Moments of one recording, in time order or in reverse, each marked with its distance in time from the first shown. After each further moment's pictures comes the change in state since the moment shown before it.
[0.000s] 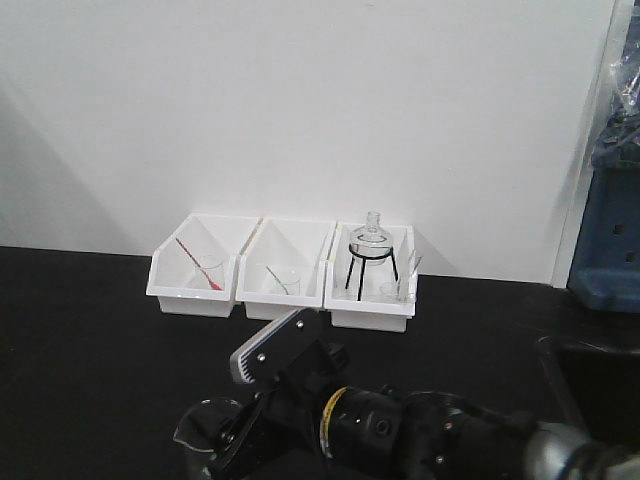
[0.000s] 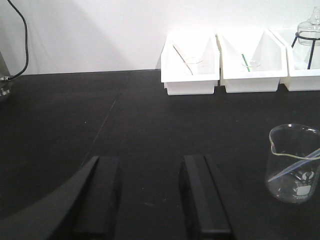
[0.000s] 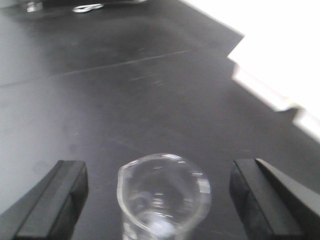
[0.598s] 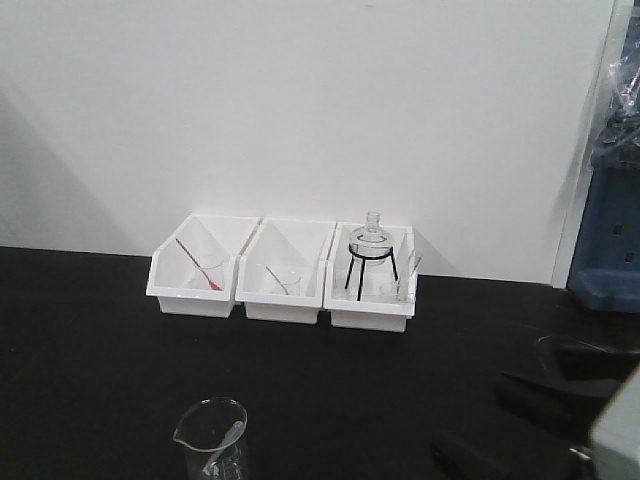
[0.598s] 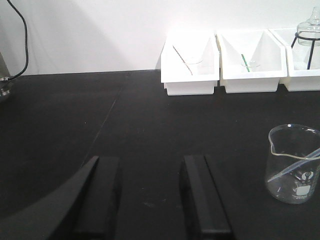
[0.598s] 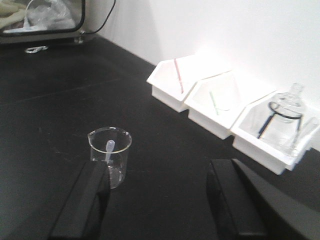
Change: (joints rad) left arm 0.000 0.000 0.000 0.000 0.000 0.000; right arm 0.000 -0.981 0.526 0.017 0.369 0.007
